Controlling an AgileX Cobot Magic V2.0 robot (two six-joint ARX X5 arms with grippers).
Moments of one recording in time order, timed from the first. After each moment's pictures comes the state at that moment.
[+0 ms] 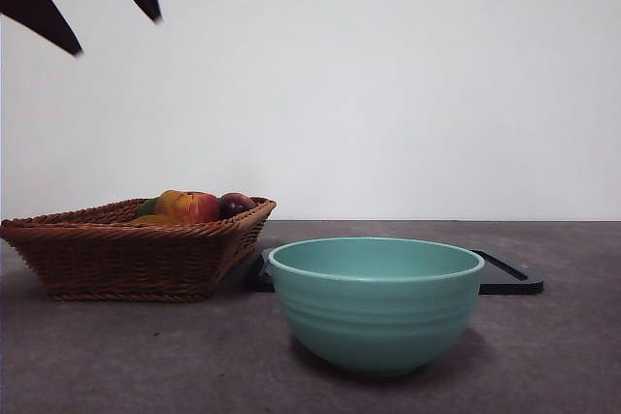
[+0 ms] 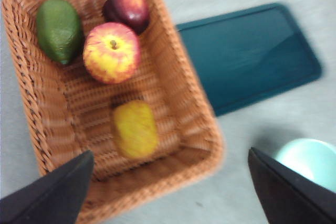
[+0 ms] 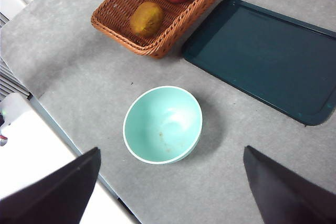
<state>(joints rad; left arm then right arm) -0.38 1.27 1.25 -0.82 0.13 -0.10 0.29 0.74 1.01 -1.00 -0.52 -0.04</state>
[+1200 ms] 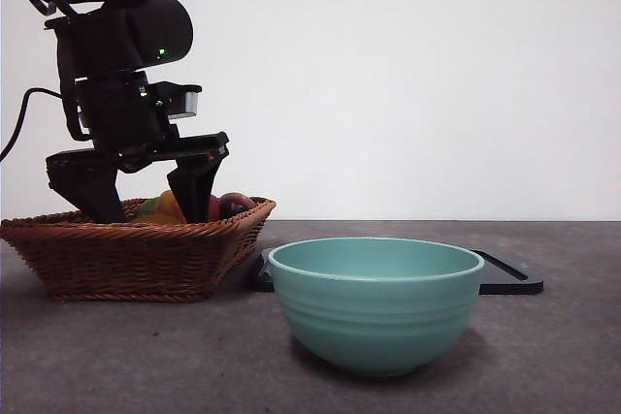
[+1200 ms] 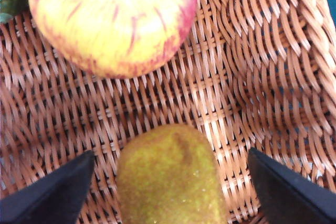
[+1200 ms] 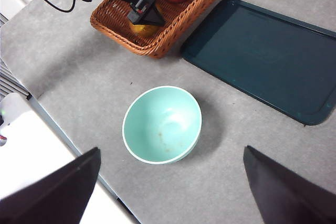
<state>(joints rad) -0.39 1.80 1.28 -0.61 0.02 -0.10 0.29 0.74 1.01 -1.00 -0.52 -0.04</state>
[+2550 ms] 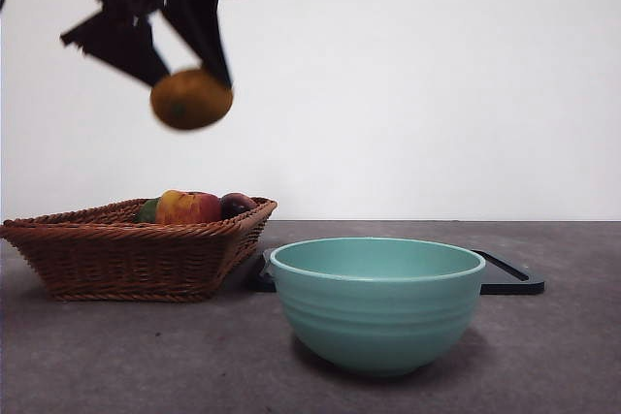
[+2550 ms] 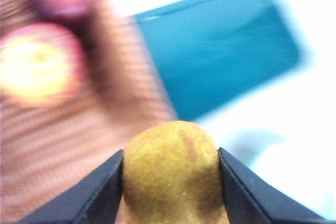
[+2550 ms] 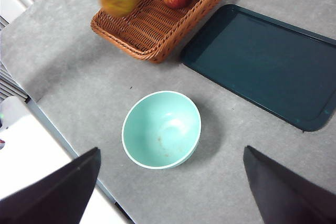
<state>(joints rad) -0.49 1.45 1.29 -0.71 0.22 -0.10 0.29 0.74 1.01 -0.98 -0.52 -0.04</state>
